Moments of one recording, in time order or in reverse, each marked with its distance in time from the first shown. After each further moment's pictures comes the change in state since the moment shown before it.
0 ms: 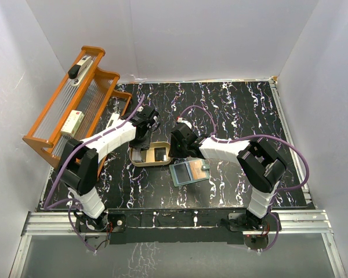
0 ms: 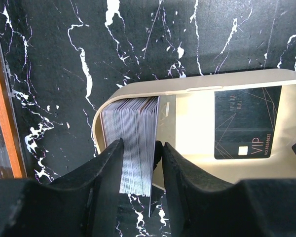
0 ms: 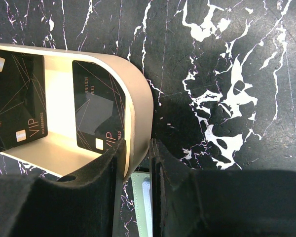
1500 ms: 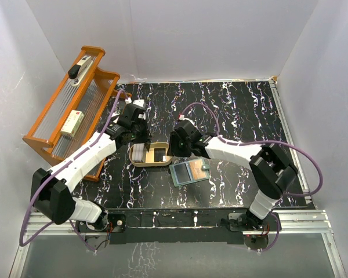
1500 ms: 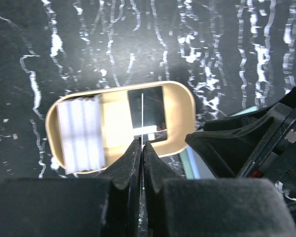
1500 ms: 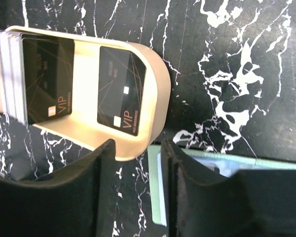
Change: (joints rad) left arm -0.008 -0.315 -0.089 0.161 0.177 -0.103; right arm -0.001 -0.084 -0.001 -0.058 -0.053 0.013
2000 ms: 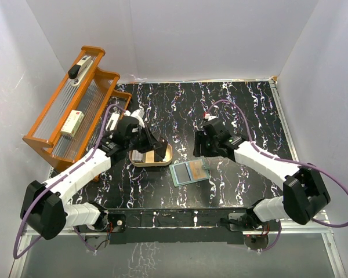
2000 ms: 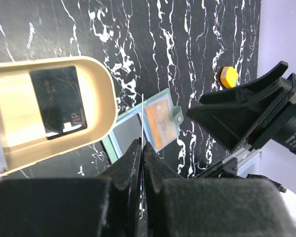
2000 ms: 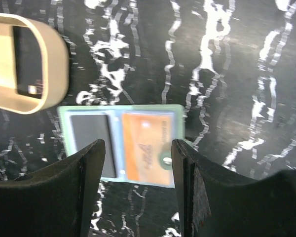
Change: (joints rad) left arm -0.005 -0.176 -0.277 0.354 0.310 -0.258; right arm -0.156 -0.338 -0.158 -0.207 0.030 -0.229
